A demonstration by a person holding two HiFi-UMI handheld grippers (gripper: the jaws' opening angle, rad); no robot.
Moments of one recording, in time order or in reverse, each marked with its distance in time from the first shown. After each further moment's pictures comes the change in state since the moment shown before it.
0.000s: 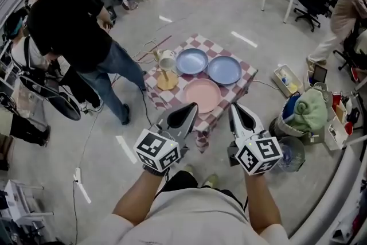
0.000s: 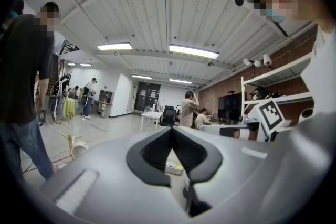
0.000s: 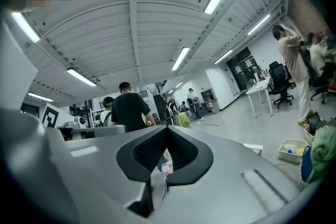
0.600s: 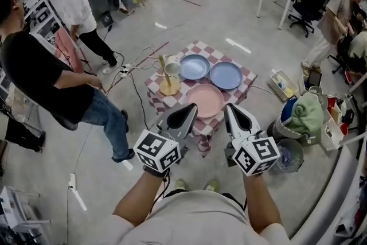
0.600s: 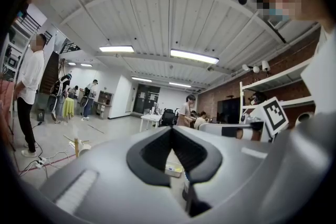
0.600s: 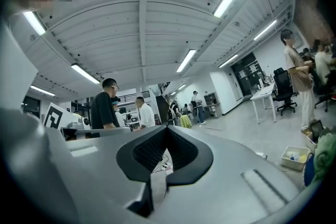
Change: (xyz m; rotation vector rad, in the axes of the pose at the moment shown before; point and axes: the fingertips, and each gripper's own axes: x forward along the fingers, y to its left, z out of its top) left arm -0.040 0.034 0.020 -0.020 -0.033 -0.016; right arm 0.023 0.067 0.006 -0.055 -0.023 0.021
